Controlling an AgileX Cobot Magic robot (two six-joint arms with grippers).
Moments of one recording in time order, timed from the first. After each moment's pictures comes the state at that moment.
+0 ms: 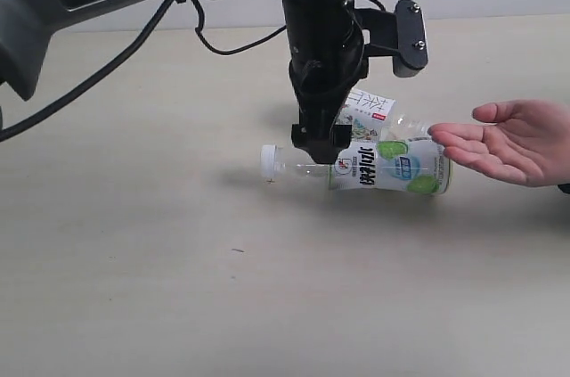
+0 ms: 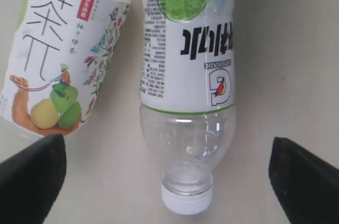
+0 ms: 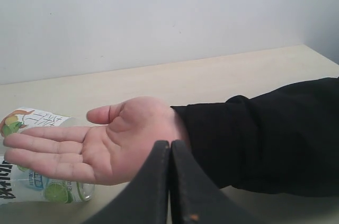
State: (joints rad) left arm -0.85 2.28 -2.07 0.04 1.22 0.87; right arm 0.13 0.01 0.00 -0.15 0.27 0.26
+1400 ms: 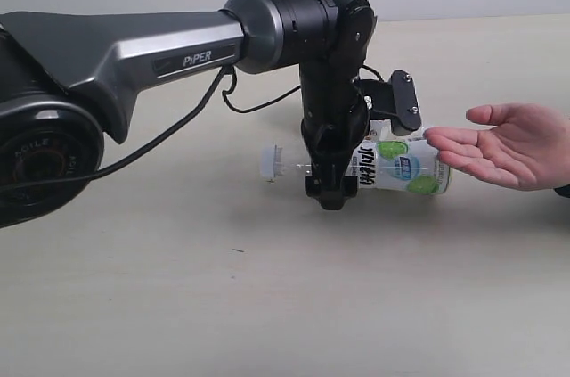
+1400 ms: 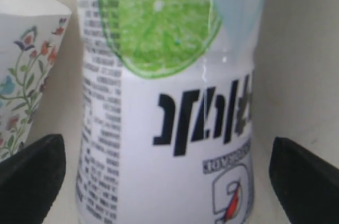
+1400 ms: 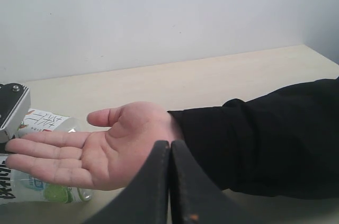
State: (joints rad) left arm -0.85 2.45 -2.07 0.00 1.12 0.83; right arm 0.13 0.01 0.00 -0.15 0.27 0.26
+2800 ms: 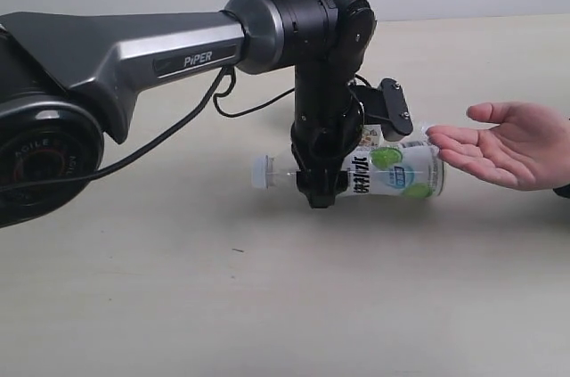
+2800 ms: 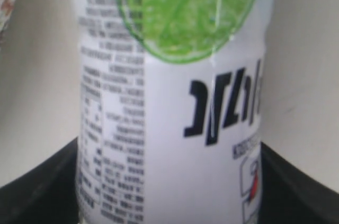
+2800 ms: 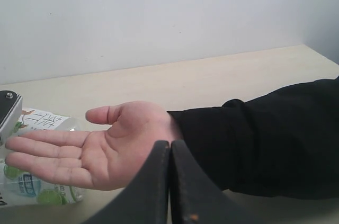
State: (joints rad) left arm -0.85 2.45 -2.07 0.02 1.21 0.75; right arm 0.13 0.01 0.00 -0.15 0.27 0.26
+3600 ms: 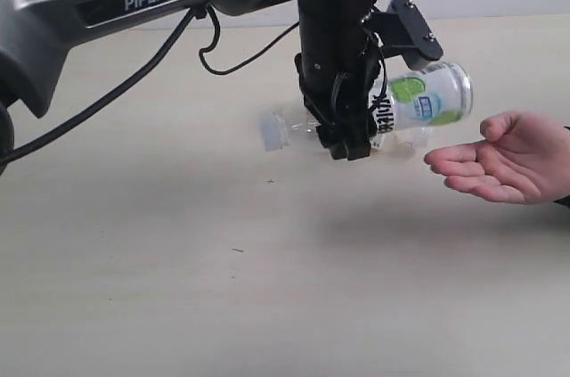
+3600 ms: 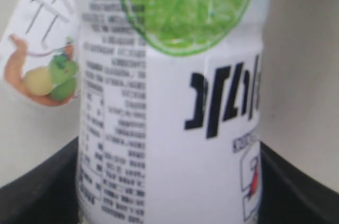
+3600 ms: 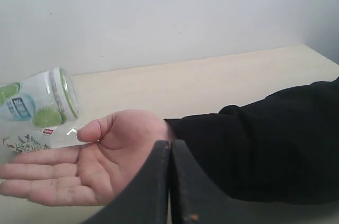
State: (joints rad) left arm -0.89 2.28 -2.07 0.12 1.22 0.45; right arm 0.13 0.01 0.00 -0.15 0.27 0.26
